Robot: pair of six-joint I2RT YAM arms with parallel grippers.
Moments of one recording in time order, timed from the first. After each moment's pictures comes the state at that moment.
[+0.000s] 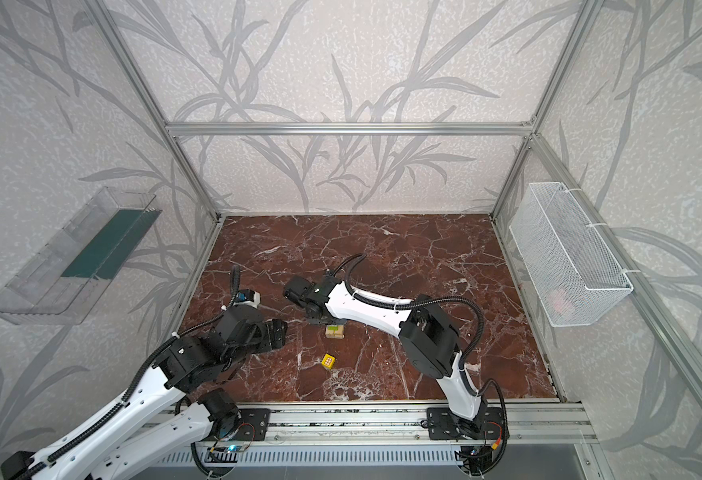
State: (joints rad) left arm -0.71 0.71 0.71 -0.90 -0.30 -0.75; right arm 1.05 2.05 1.72 -0.99 0.30 1.03
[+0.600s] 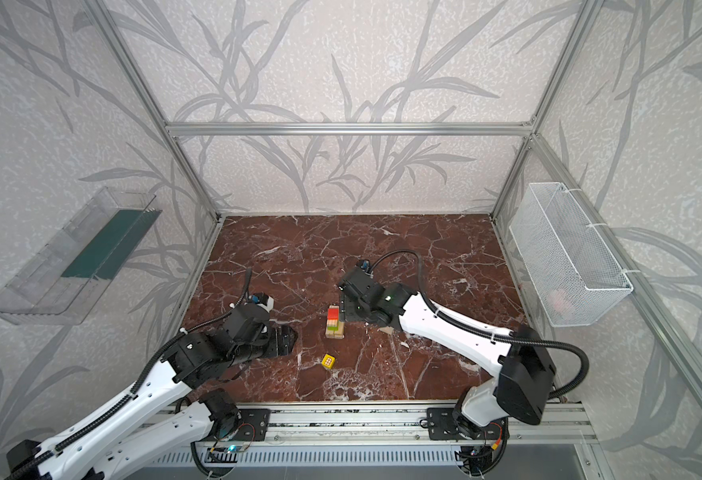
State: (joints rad) left arm -0.75 0.80 0.71 -0.87 -0.10 -0.74; right arm 0.90 1.42 1.14 -0.67 0.16 0.73
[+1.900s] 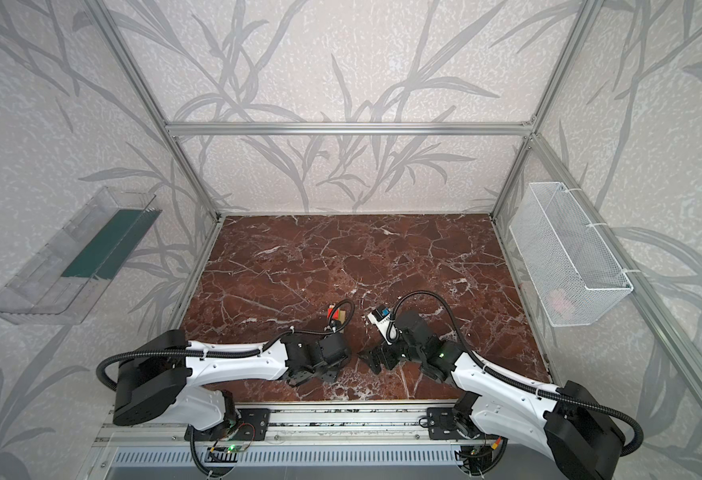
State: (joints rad) left arm -1.16 1.51 0.76 -0.54 -0.24 -0.79; right arm 0.79 1.01 0.39 -0.06 -0.27 0.23
